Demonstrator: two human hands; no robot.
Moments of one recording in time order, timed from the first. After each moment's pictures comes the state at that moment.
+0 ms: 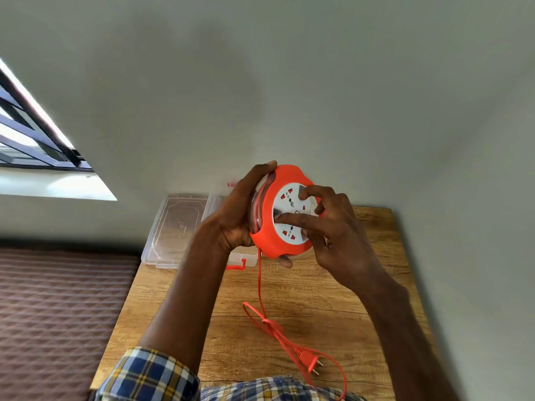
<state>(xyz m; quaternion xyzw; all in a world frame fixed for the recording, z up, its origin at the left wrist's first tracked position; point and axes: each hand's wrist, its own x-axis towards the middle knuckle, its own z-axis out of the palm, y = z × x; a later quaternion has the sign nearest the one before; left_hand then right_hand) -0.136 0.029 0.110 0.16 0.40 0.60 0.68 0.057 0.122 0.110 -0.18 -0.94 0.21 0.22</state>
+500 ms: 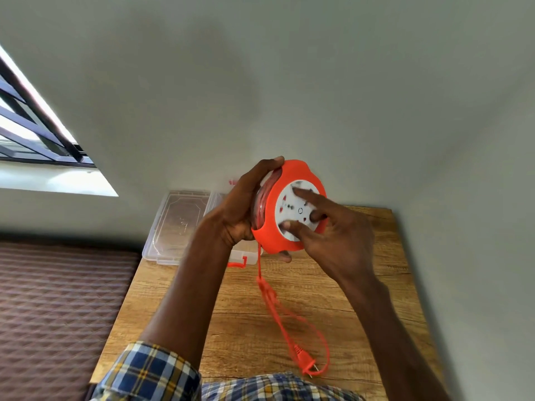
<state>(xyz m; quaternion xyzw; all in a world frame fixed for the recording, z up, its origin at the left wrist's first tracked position) -0.135 0.034 0.116 0.18 0.40 0.60 0.67 0.046 0.104 0.116 -0.32 -0.86 0.26 0.30</state>
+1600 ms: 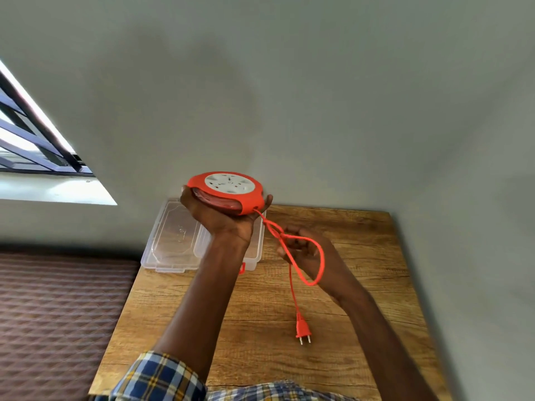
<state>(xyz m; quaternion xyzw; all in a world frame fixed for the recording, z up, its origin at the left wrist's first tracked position) -0.141 0.047 0.076 -0.11 0.25 0.89 0.36 0.047 0.110 0.062 -0.22 -0.72 0.64 0.16</state>
